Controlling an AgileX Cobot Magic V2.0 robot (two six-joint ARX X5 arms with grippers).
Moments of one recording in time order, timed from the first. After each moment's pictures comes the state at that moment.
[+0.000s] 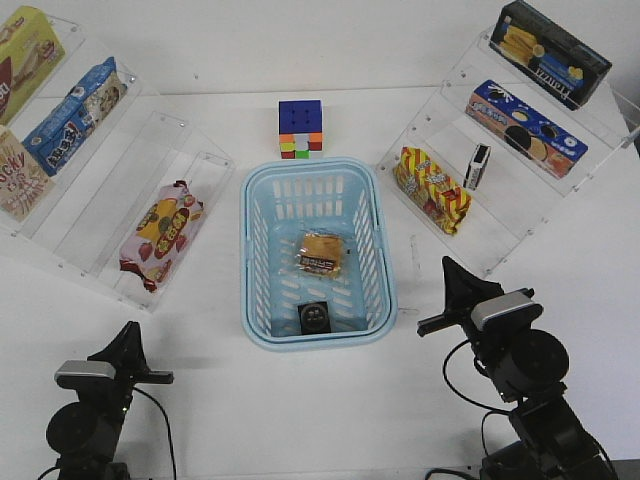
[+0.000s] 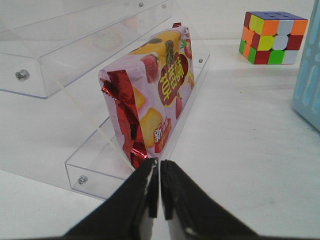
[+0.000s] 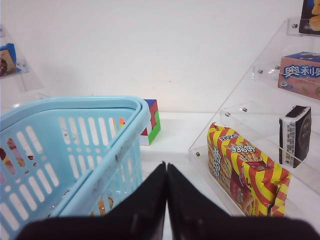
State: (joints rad) left arm -0.04 0.00 0.03 -0.01 0.04 -0.01; right arm 0.35 0.56 0.48 0.06 0.03 0.13
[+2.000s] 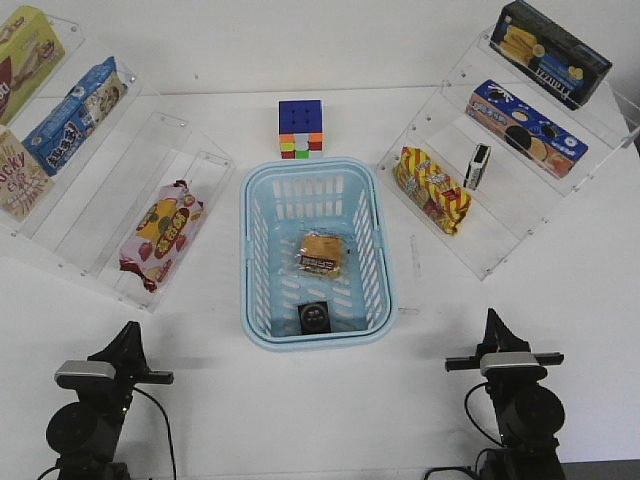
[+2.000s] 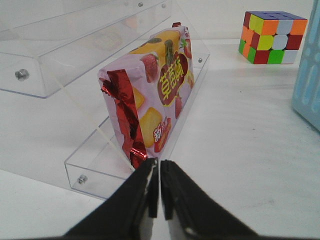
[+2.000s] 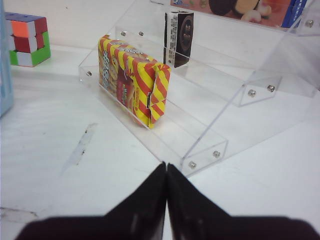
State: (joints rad) left arm -0.04 0.01 0.03 -0.01 0.04 -0.01; right arm 0.07 0.01 0.01 -0.11 0.10 -0.08
